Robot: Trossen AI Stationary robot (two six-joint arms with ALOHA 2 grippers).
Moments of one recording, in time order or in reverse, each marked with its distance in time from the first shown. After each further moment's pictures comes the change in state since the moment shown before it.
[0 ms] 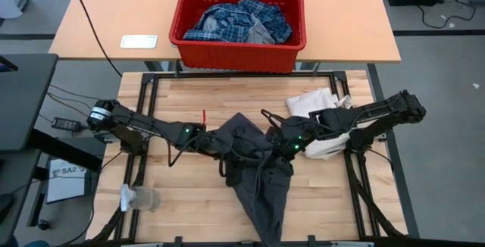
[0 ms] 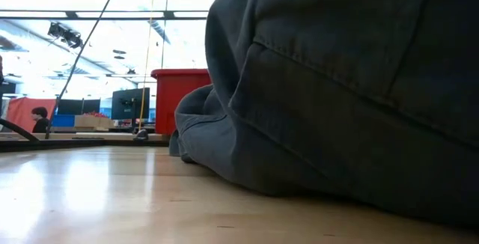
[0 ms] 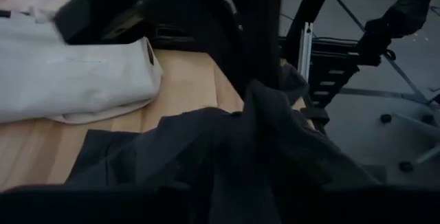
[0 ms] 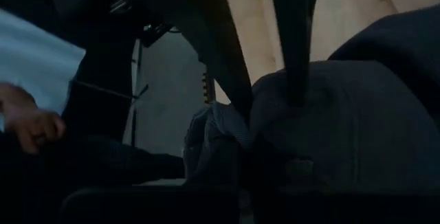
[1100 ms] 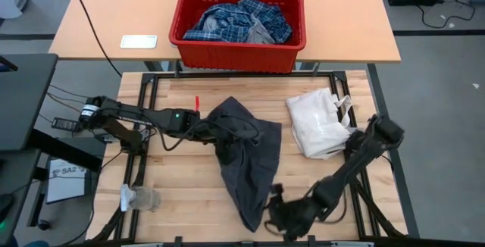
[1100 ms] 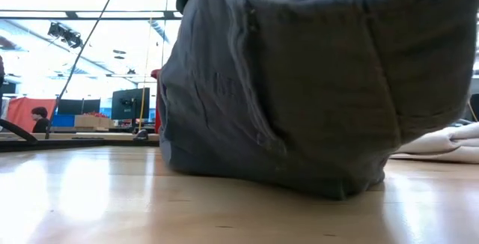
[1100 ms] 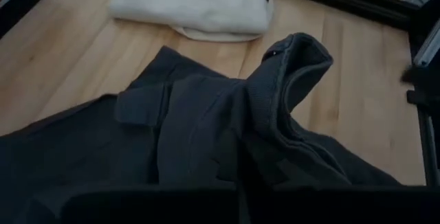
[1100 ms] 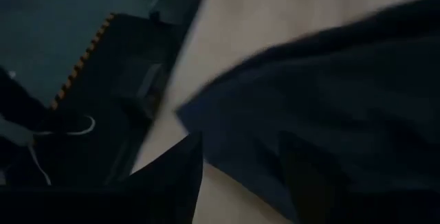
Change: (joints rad) left arm 0.105 -0.106 -0.002 -0.384 -0.179 -0.202; right arm 0.555 0.419 -0.016 0.250 0.706 -0.410
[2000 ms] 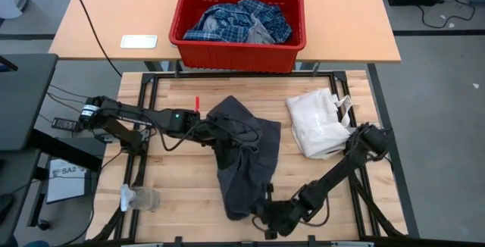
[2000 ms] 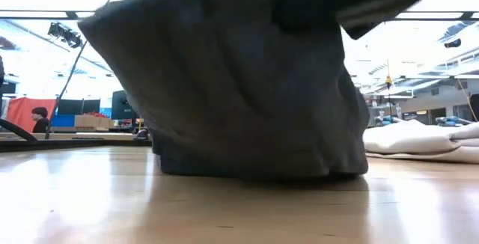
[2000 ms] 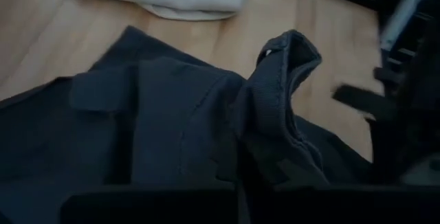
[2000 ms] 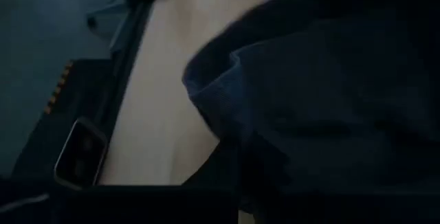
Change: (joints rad) left arm -0.009 0.000 0.001 -0.016 0.130 0.004; right arm -0.060 0.132 0.000 0.187 0.128 0.125
